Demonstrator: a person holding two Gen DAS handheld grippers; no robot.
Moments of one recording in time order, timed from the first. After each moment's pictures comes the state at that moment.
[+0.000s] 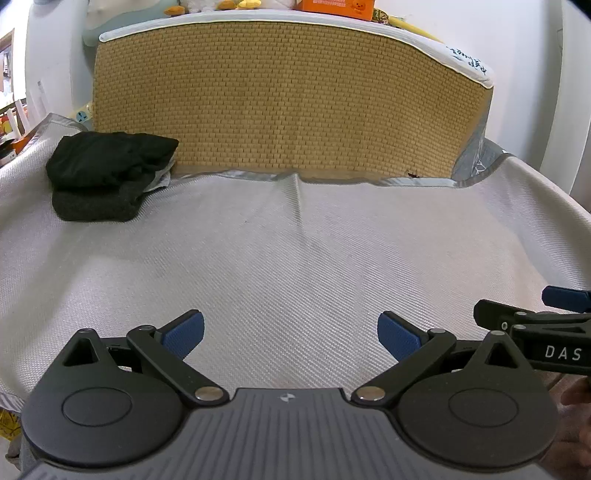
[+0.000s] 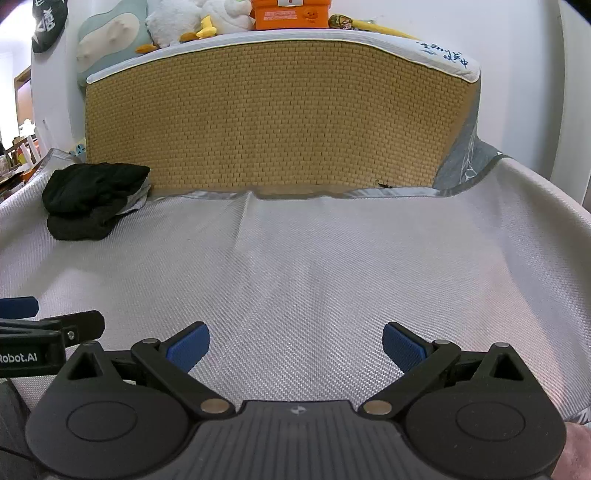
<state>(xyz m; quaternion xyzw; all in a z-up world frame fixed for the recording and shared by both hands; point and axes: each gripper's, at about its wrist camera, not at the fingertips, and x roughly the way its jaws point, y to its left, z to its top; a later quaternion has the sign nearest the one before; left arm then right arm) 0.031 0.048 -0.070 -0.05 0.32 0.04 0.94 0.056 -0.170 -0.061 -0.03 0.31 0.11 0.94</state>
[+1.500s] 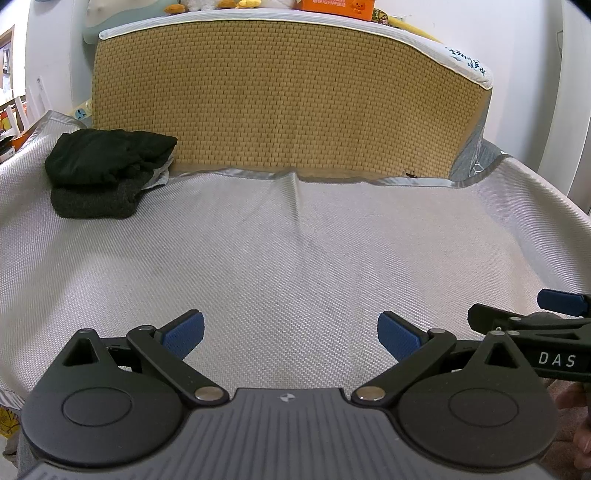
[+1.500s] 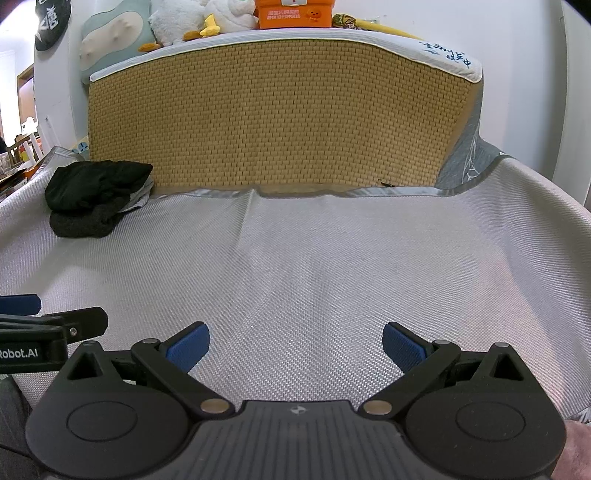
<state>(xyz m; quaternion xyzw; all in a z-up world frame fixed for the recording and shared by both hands) 0.030 0.049 -0.070 -0.06 0.32 0.04 0.94 0.051 -0.171 -0.064 -0.03 0.31 0.12 0.94</state>
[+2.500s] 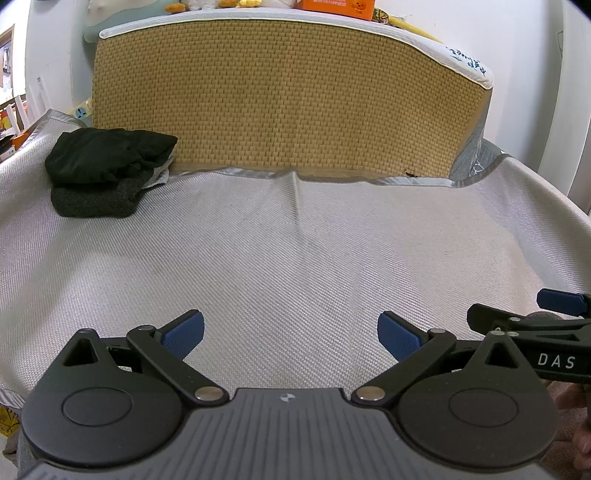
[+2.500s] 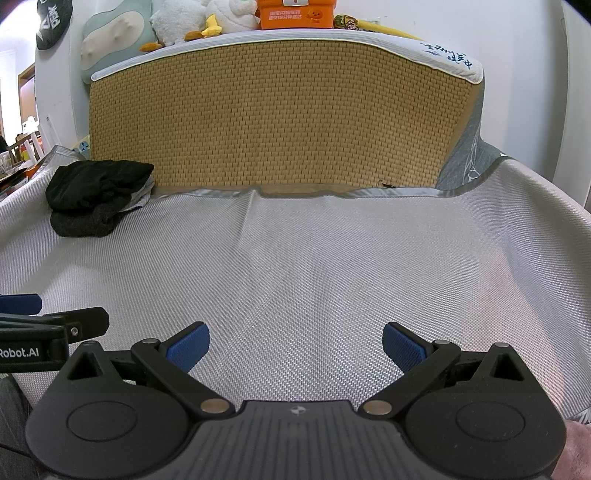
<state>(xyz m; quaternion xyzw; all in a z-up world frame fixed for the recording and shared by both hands) 0.029 0.049 -0.070 -0.06 0.32 0.04 0.94 0.052 -0.172 -0.063 -0.03 0.31 0.12 0.94</state>
